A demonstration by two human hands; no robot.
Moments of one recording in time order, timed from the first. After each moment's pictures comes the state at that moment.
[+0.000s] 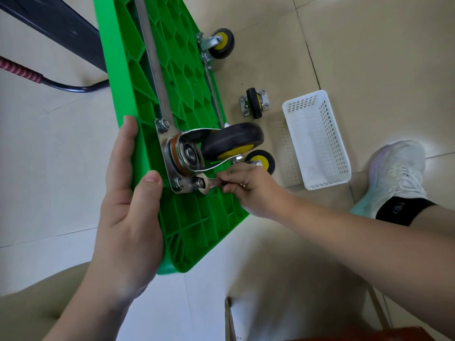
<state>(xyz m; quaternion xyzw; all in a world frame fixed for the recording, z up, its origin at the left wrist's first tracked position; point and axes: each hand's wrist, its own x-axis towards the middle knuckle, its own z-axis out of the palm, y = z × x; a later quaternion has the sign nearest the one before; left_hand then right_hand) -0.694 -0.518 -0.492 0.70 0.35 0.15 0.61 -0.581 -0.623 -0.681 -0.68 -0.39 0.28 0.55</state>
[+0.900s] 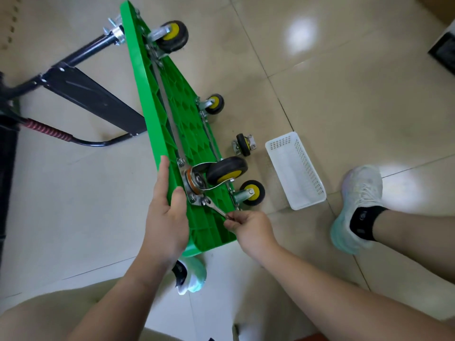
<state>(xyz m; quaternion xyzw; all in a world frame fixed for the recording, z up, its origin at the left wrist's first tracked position) -0.688 -0.525 -0.477 0.77 0.39 0.10 0.49 -0.646 -0.649 -0.607 -0.72 0.03 0.41 0.57</state>
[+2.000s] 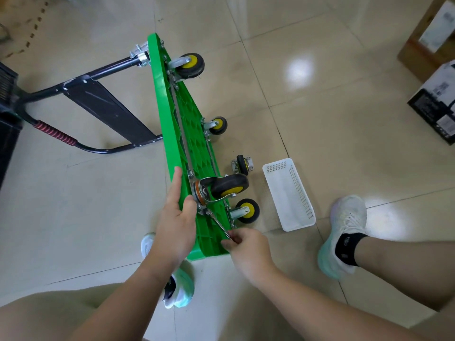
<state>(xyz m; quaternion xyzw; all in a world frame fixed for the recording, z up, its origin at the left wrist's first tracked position) -0.686 -0.523 -0.474 0.78 0.39 0.06 0.49 -0.652 -0.659 -0.567 -0.80 -0.05 0.37 0.47</state>
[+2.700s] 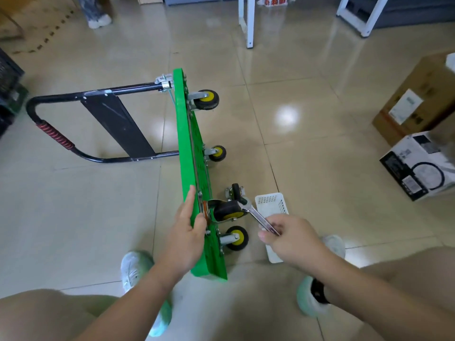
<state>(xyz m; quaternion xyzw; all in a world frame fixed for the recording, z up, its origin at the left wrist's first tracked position) -0.690 -0.520 -0.459 0.79 0.35 0.05 0.51 -0.569 -0.711 -0.463 -0.87 -0.18 0.30 0.34</state>
